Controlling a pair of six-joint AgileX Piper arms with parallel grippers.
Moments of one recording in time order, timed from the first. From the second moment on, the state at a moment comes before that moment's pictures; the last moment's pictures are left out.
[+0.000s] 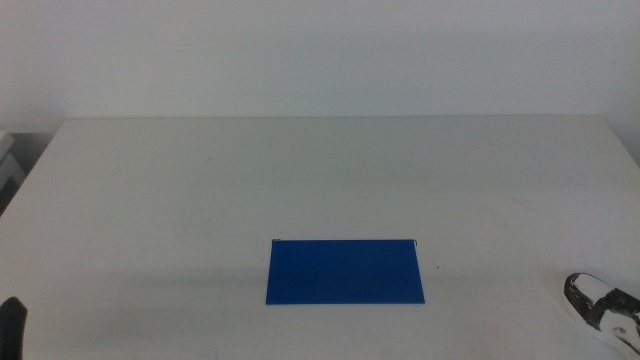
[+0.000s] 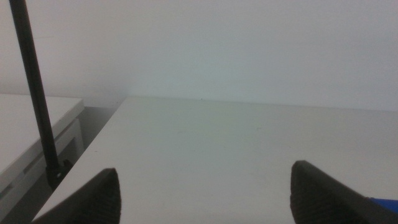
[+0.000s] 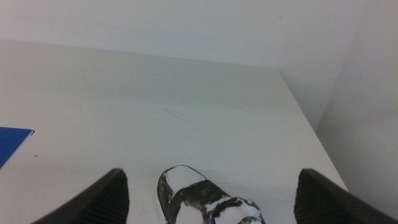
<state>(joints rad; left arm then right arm) 0.04 -0.02 0.03 0.11 0.11 -0.19 -0.07 -0.01 0.03 0.04 0.23 -0.12</state>
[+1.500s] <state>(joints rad) 0.04 -0.02 0.03 0.11 0.11 -0.19 -0.07 1.02 -0.98 0.04 1.23 -0.35</state>
